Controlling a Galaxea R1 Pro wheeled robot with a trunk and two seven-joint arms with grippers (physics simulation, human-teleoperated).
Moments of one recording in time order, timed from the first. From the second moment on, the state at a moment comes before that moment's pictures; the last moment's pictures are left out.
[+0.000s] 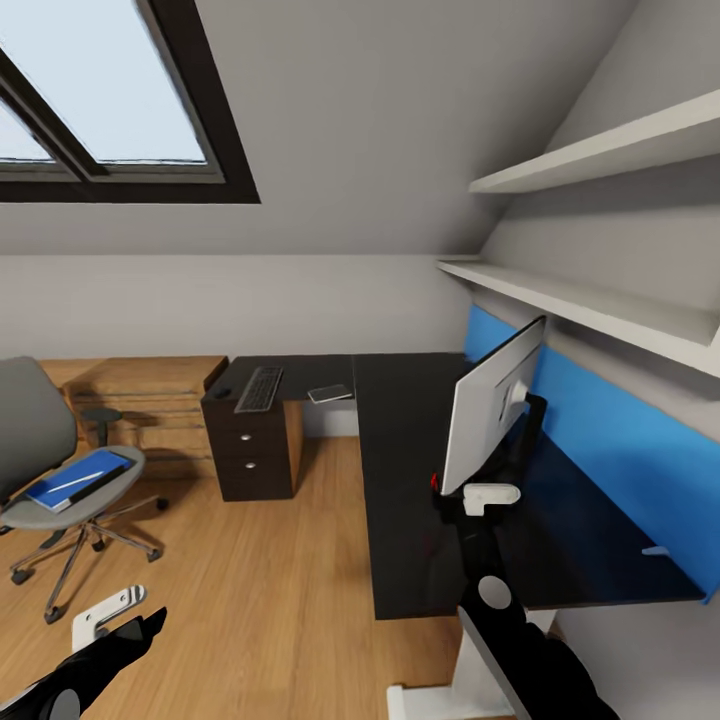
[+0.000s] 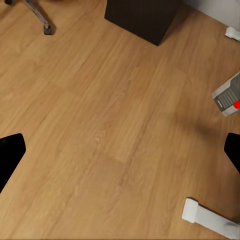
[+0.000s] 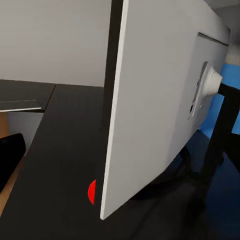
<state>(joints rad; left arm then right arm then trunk) -0.02 -0.04 0.45 -1.56 0.22 0.68 0.01 -0.35 -0.06 0.41 -1.29 -0.05 0.00 -0.51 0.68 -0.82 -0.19</state>
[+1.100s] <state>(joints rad) -0.02 -0.04 0.45 -1.56 0.22 0.68 0.01 -0.35 -0.06 0.40 -1.25 -0.05 0.00 -0.51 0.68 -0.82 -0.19</state>
